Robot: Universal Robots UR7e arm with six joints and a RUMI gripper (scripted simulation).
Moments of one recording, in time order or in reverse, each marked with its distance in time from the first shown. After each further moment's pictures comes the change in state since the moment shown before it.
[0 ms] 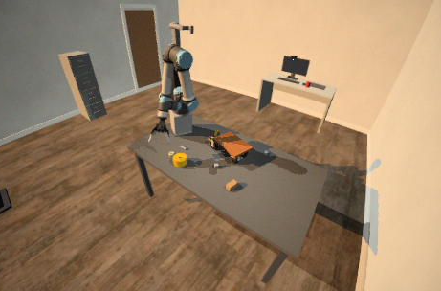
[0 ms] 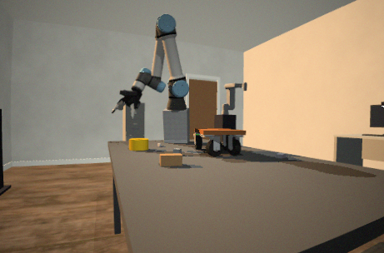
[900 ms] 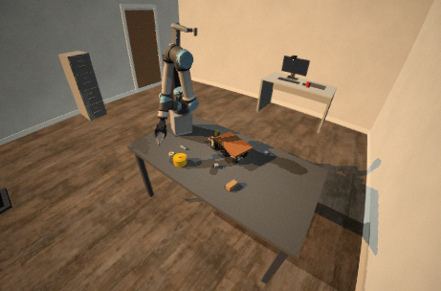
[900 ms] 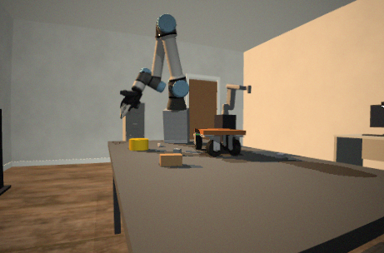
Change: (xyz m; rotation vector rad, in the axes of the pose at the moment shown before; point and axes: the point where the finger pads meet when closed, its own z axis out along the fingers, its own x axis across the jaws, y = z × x) arm -0.003 -0.001 0.000 -0.001 -0.004 -0.008
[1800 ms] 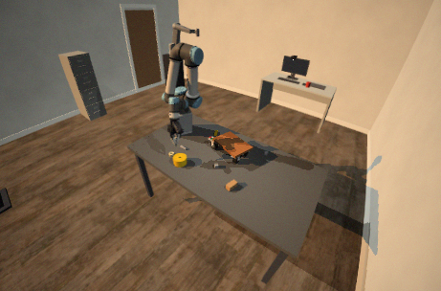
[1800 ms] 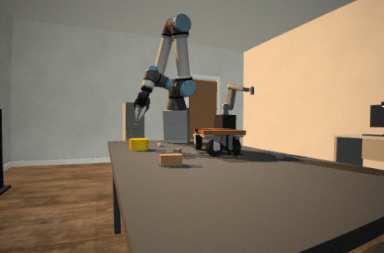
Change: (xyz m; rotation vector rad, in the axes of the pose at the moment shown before) arm -0.124 -0.014 -0.009 -0.038 -0.161 -0.420
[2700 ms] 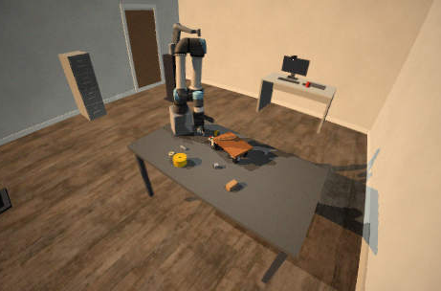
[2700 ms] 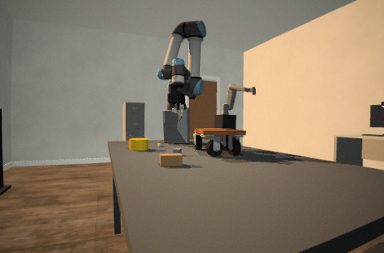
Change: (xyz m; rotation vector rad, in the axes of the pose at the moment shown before) arm -0.240 -0.034 -0.060 -0.021 -0.282 -0.987
